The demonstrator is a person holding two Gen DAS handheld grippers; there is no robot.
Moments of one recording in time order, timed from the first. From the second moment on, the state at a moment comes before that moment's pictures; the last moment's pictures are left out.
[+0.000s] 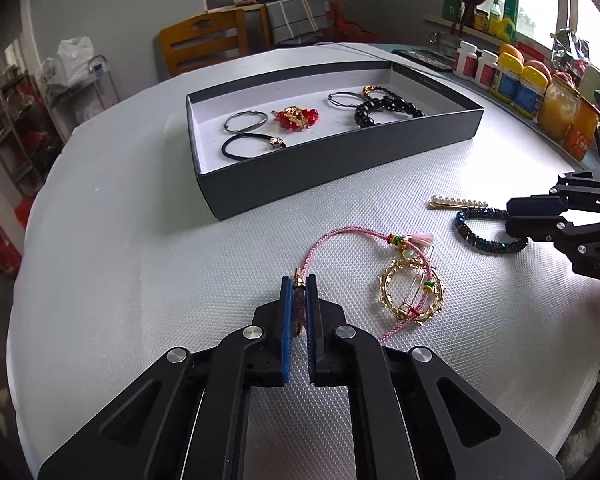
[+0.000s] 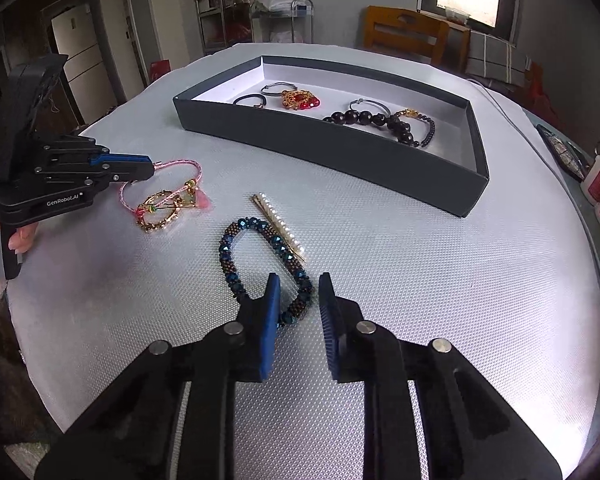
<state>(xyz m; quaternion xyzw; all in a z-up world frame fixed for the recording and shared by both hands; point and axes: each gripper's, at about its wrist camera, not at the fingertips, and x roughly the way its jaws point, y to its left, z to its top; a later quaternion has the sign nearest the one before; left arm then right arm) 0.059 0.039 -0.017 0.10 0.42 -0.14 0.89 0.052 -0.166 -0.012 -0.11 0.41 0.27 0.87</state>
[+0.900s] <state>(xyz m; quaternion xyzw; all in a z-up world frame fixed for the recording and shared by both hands) 0.041 0.035 0.056 0.07 0.33 -0.19 0.92 0.054 -0.165 0.058 -0.10 0.32 0.28 0.90</state>
